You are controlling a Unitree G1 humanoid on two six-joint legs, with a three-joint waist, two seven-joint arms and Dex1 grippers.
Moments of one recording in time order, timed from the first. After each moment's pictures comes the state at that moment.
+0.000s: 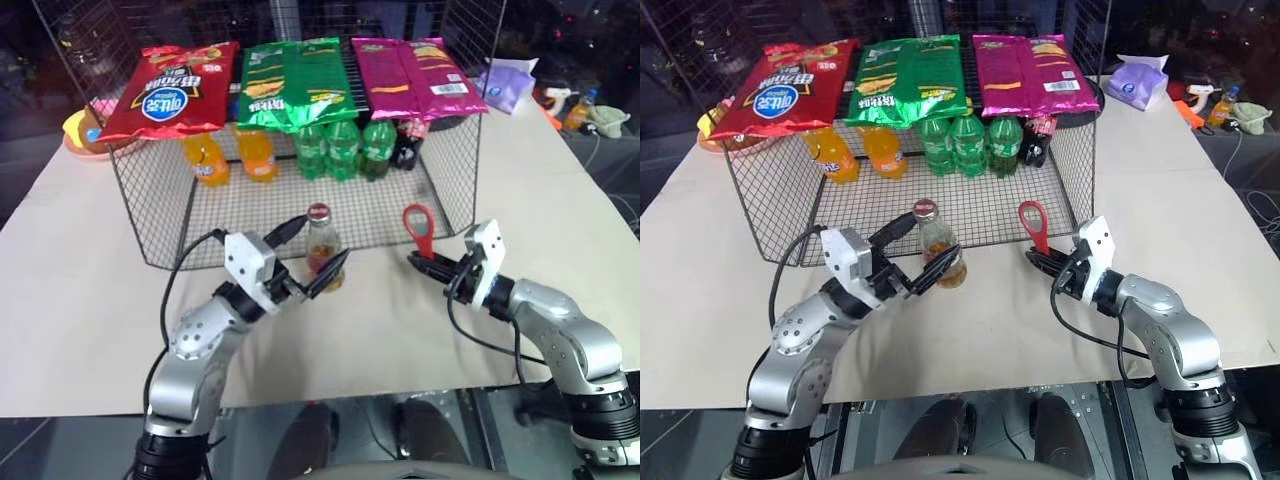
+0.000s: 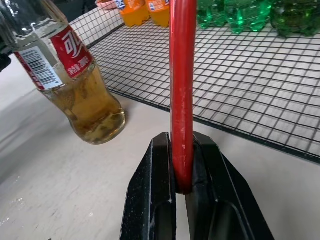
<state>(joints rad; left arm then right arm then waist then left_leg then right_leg) -0.02 0.36 0.03 -0.43 -0.39 0.11 -0.65 -0.19 -0.45 0.01 -0.30 0.55 0.61 0.69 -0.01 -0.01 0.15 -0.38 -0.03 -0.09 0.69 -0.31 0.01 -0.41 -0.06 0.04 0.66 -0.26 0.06</state>
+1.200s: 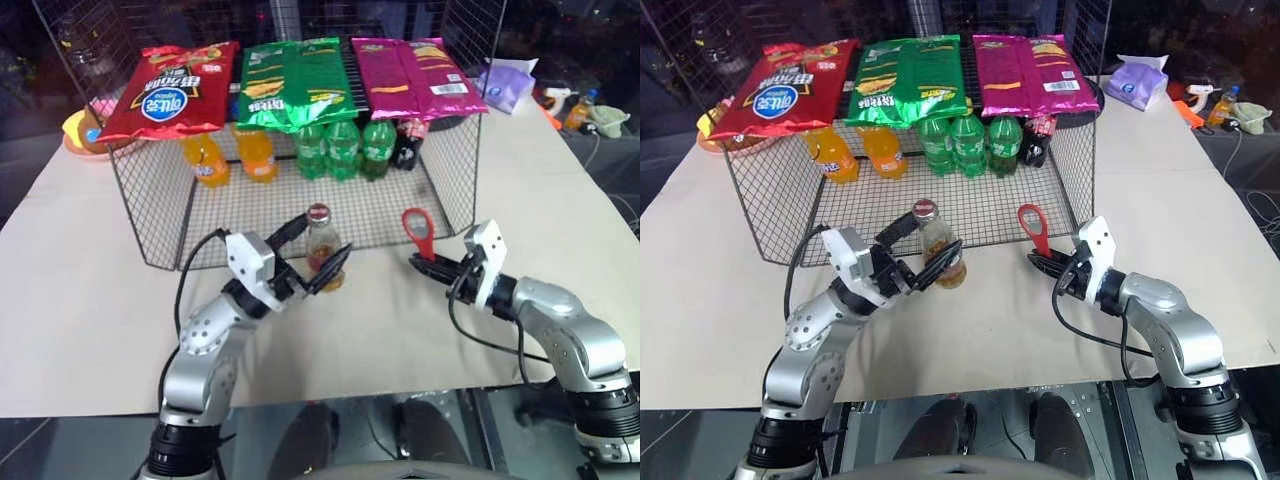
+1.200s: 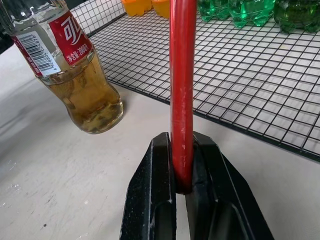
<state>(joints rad) -0.04 0.31 0.00 -0.34 -0.42 0.01 -0.70 -0.20 -0.47 0.01 -0.29 0.52 0.61 0.73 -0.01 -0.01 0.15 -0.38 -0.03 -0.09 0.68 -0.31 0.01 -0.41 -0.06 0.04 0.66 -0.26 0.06</state>
